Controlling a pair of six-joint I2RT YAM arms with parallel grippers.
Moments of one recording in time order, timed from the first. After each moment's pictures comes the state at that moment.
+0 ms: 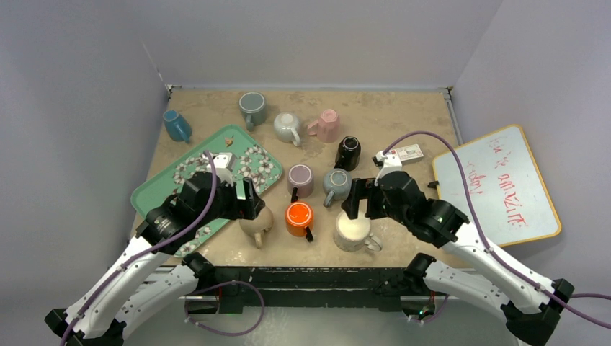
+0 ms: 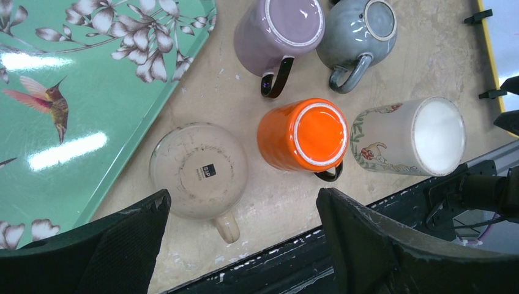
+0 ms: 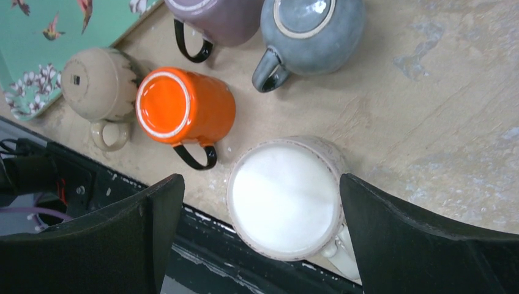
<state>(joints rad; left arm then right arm) -0.65 0.67 0.84 -0.80 -0.08 -0.54 0.81 0.79 0.84 -0.74 0.17 0.61</state>
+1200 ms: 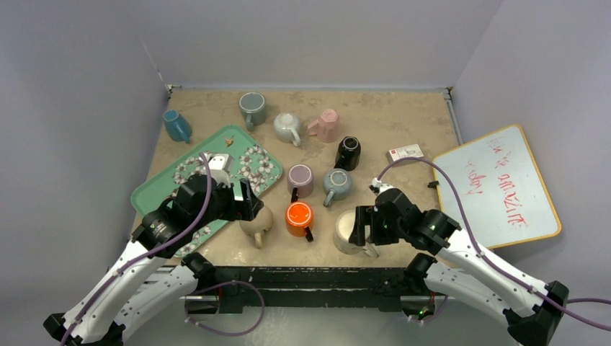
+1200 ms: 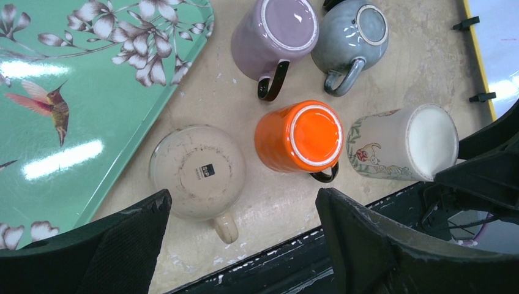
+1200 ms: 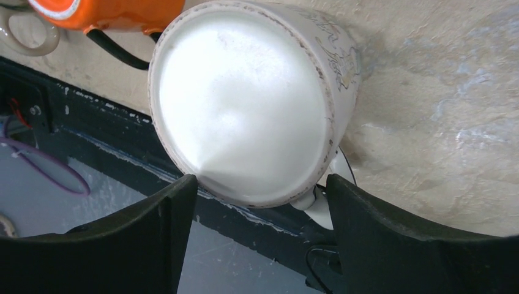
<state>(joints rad) -0.65 0.63 0.84 -0.80 -0.08 -0.54 0.81 0.75 0.67 -0.90 -0.04 0.73</state>
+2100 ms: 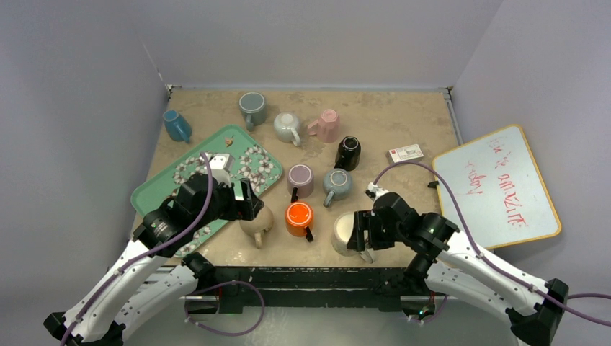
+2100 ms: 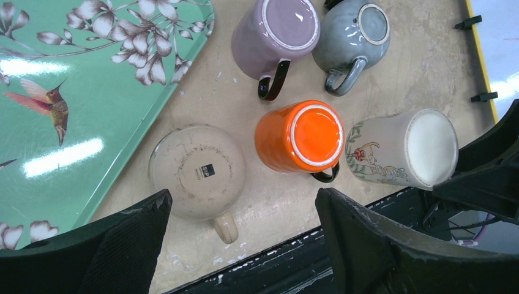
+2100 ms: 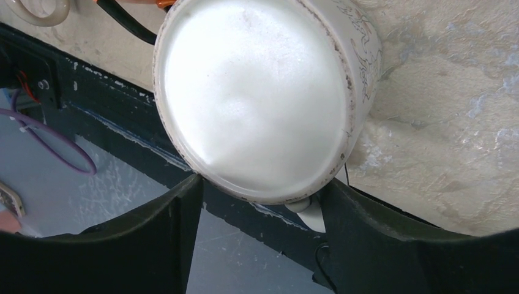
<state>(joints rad) -0.65 0.64 0.84 -0.80 -0.08 -0.54 0.85 0.73 0.62 -0.87 -0.10 0.74</state>
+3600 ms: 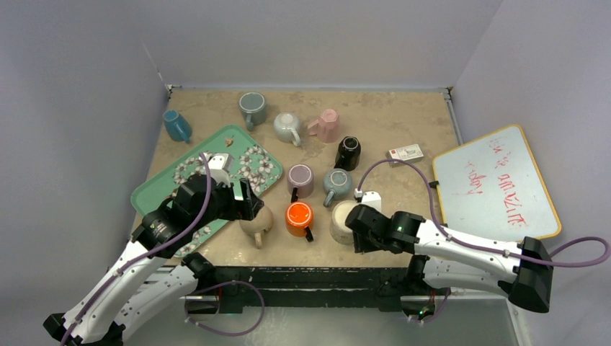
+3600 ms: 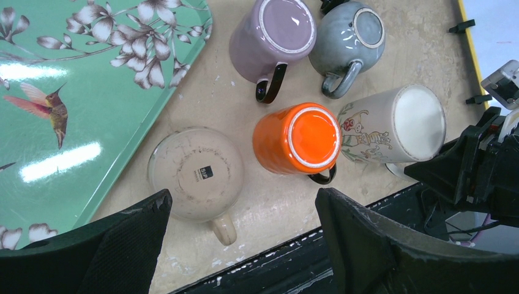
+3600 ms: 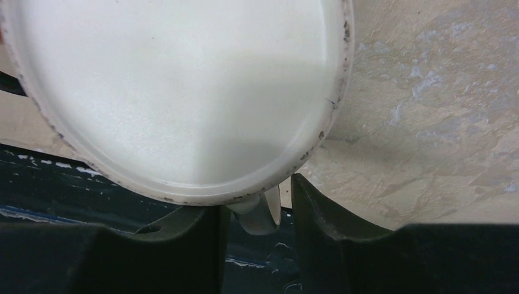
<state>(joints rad) -0.65 0.63 0.84 -0.79 -0.08 -0.54 1.10 0.97 0.64 -0.88 0.31 0.89</state>
